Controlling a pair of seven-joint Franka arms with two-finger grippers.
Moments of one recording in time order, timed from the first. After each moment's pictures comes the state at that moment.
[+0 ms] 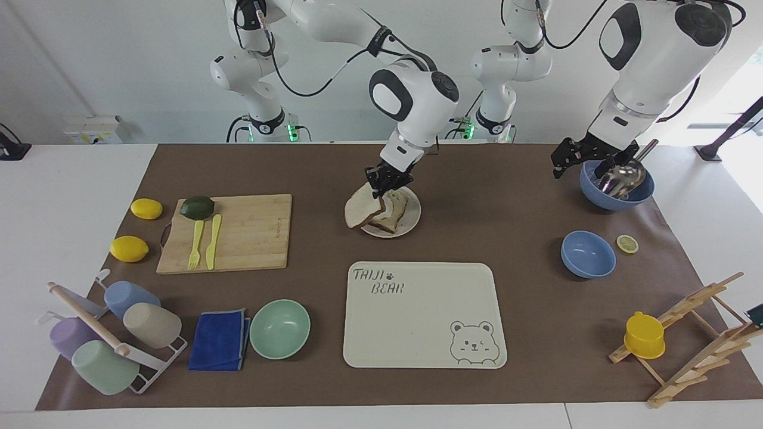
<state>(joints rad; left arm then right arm) -0.05 0.00 -0.06 -1.67 -0.02 1.62 -0.03 0.77 0.40 0.06 -1.58 -0.31 1.72 0.69</state>
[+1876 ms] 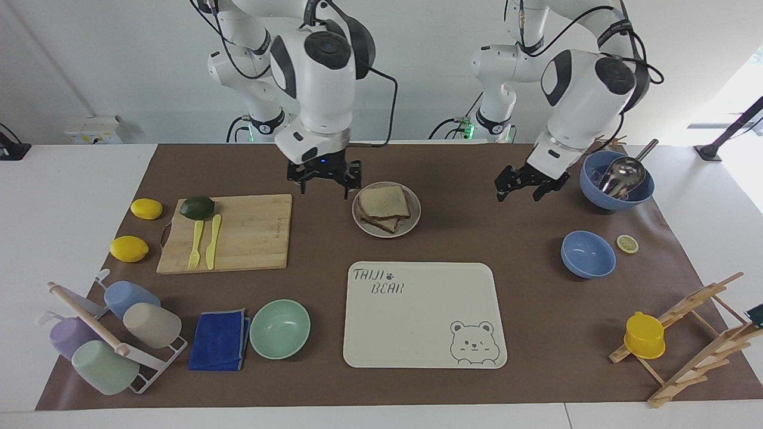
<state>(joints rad) -0.22 -0.03 -0.08 -1.97 -0.16 1.94 -0.24 0.34 0.17 0.06 -1.52 -0.10 1.61 0.50</state>
